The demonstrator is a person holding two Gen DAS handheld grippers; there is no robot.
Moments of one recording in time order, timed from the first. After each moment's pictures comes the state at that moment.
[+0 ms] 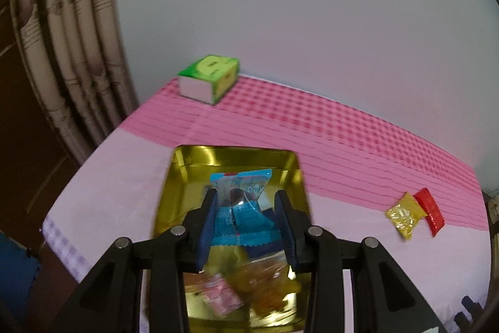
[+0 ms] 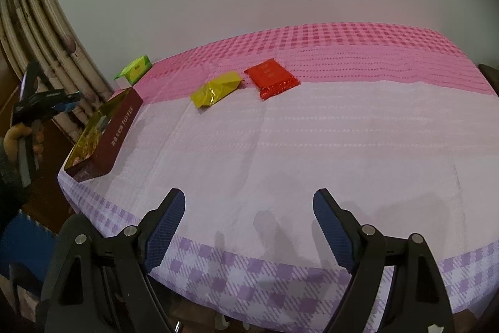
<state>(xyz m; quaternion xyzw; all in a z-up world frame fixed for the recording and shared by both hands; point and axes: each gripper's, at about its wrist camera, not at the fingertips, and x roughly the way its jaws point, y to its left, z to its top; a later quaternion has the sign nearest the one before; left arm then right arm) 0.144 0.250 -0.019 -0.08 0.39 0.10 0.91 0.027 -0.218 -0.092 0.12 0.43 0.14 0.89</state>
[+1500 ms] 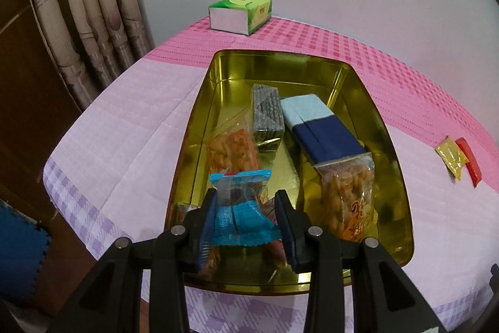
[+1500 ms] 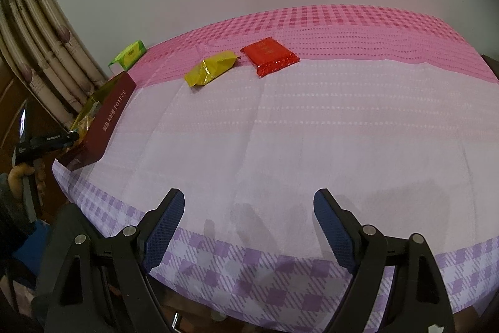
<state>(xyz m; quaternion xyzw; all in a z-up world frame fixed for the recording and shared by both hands) 0.103 0.274 -0.107 -0.07 0.46 0.13 0.88 0.030 -0.213 -0.110 0.11 0.45 0.14 0.87</state>
